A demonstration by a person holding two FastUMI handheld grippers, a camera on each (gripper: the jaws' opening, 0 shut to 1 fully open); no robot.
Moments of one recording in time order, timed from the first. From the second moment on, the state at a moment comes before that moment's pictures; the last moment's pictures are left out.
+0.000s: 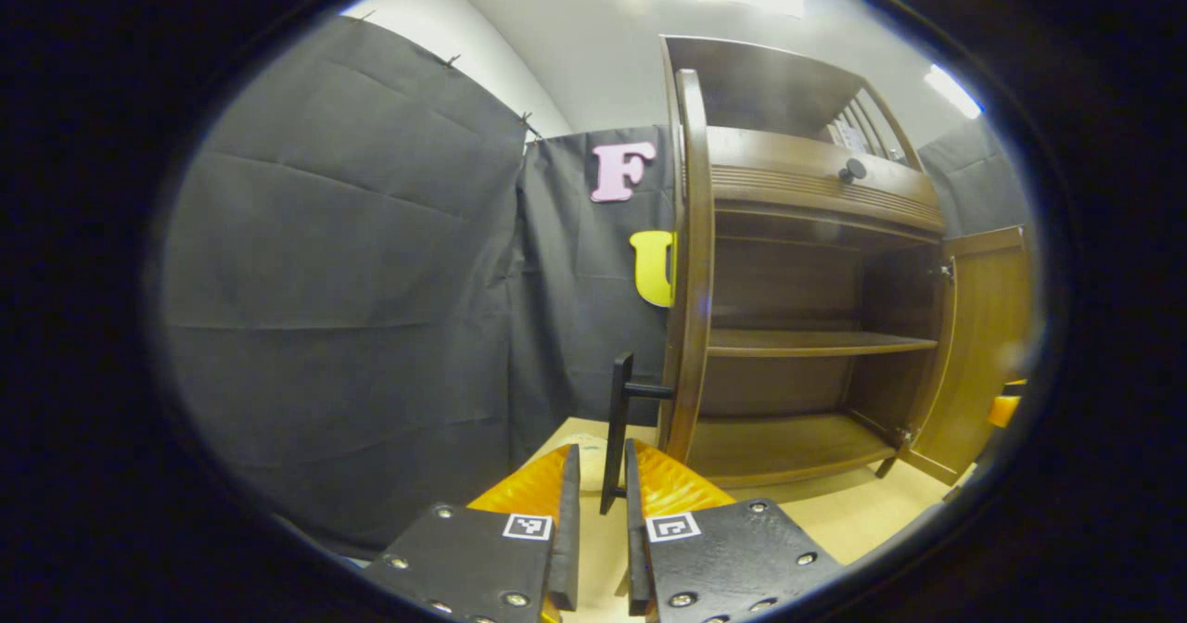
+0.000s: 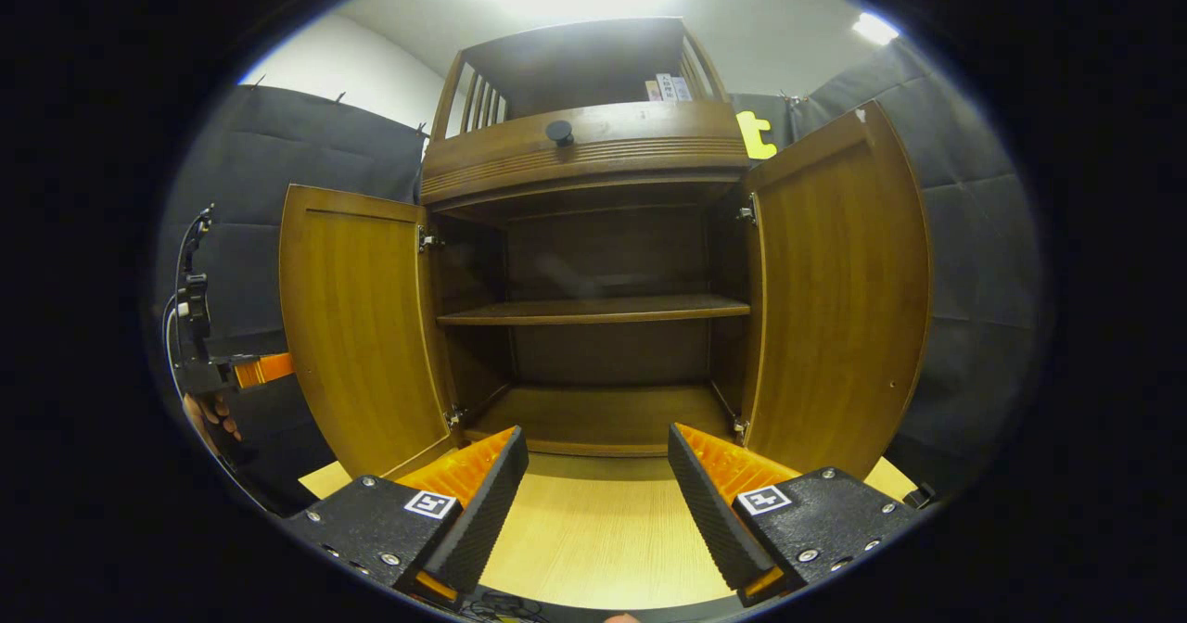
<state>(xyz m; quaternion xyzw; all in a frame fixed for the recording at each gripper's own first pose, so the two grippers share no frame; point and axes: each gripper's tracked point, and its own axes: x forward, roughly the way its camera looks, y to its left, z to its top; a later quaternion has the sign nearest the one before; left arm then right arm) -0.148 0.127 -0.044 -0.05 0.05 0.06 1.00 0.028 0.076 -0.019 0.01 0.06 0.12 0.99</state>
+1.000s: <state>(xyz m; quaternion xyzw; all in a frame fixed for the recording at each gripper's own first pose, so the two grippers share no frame) -0.195 0.084 -0.017 -0.02 0.01 0.02 1.00 -0.056 -0.021 0.016 0.02 0.01 0.07 1.00</state>
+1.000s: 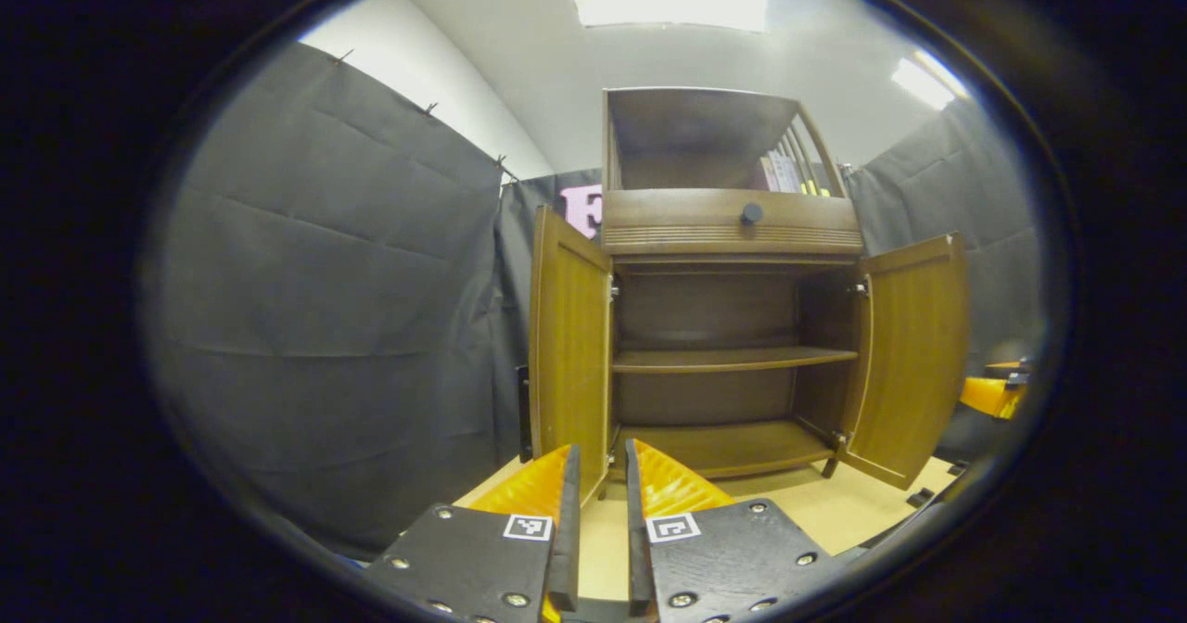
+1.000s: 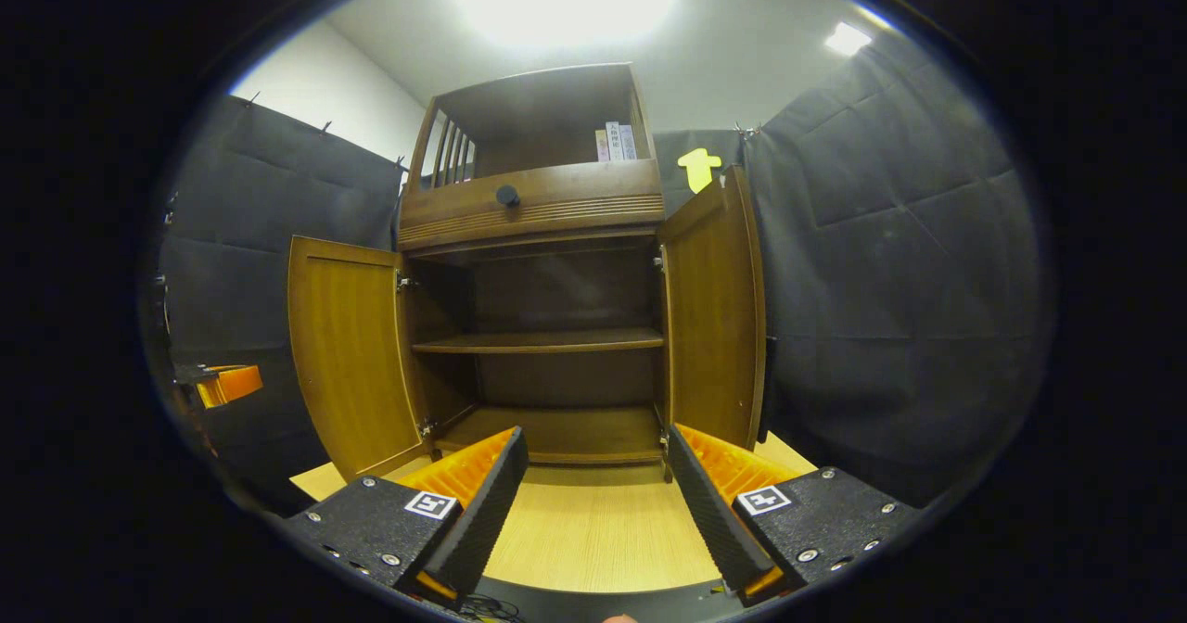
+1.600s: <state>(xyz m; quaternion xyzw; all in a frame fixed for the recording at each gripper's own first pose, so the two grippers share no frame) -0.196 0.074 -0.018 -0.01 0.02 0.00 1.00 -0.069 -0.047 0.016 0.03 0.00 0.06 1.00</state>
